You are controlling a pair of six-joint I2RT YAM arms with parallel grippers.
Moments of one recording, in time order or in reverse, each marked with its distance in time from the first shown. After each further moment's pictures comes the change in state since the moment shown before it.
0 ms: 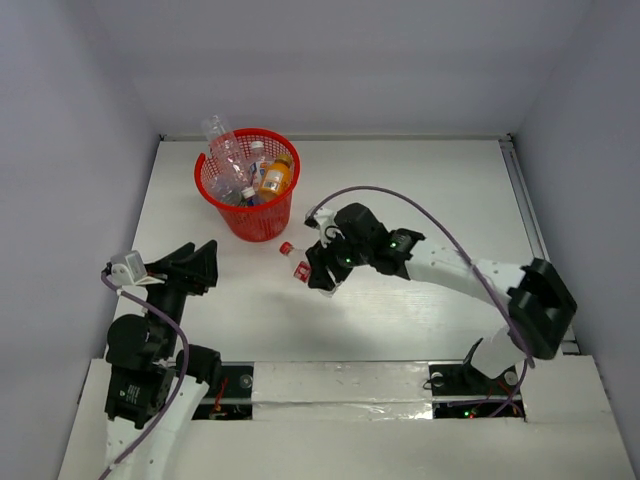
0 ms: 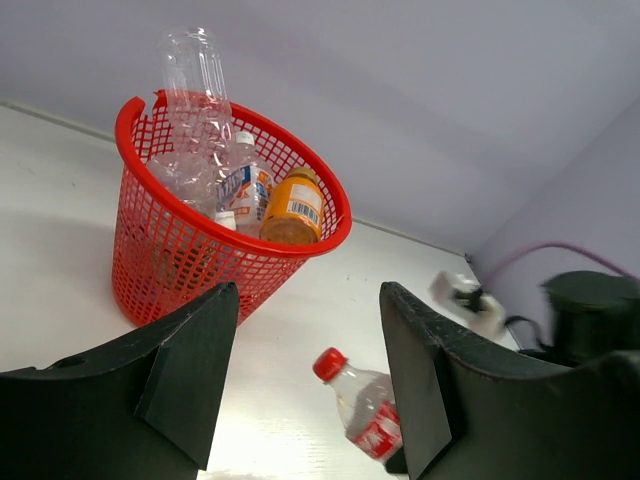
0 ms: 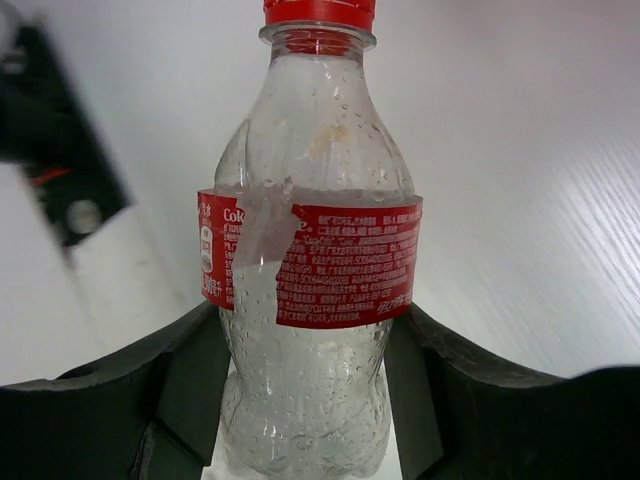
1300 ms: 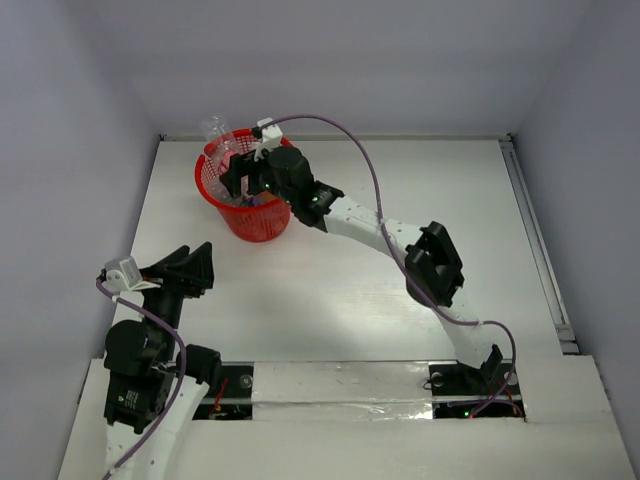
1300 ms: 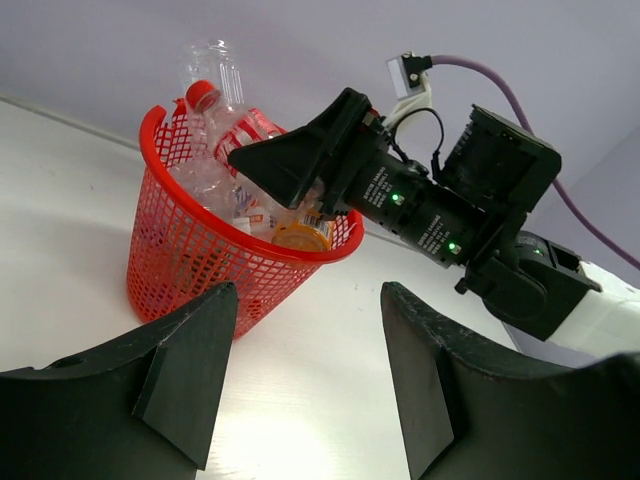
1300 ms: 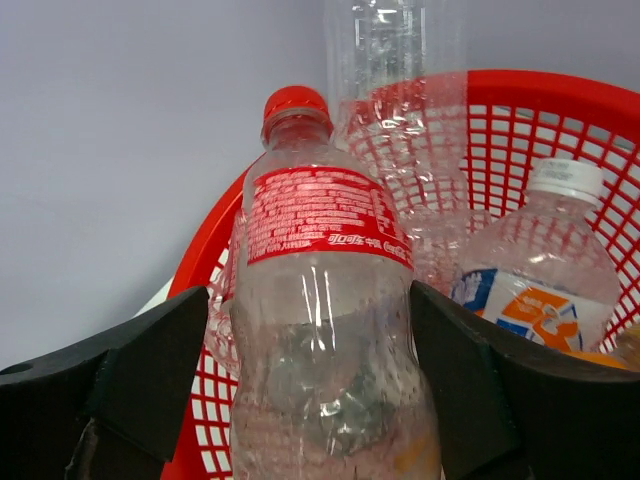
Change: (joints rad) left arm 0.000 -0.035 0.000 -0.021 -0.047 -0.005; right arm 0.036 0.673 0.935 0.423 0.391 0.187
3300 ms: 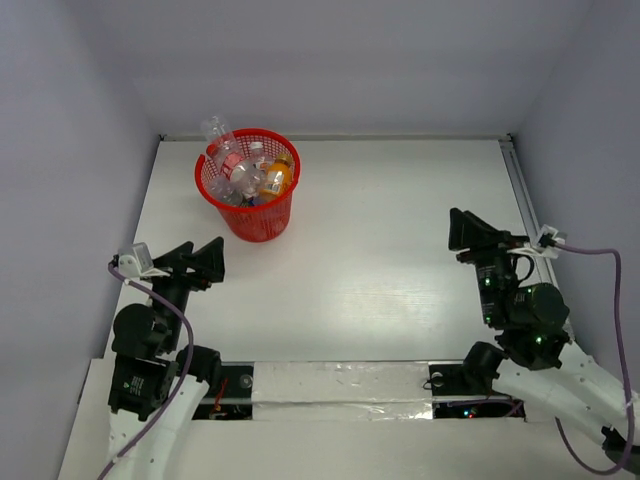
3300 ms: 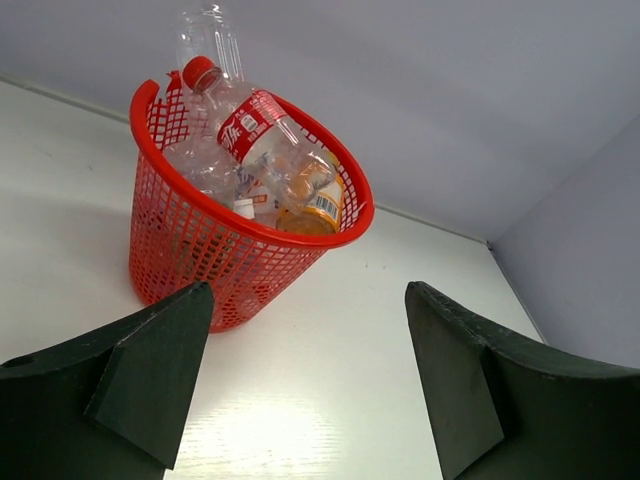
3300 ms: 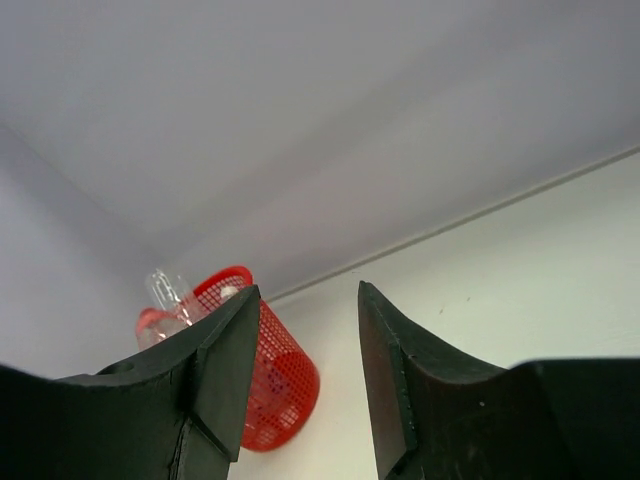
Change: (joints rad) left arm 0.026 0.079 -0.006 0.016 0.053 0.018; right arm -0.003 -1.857 -1.478 0.137 0.716 0.033
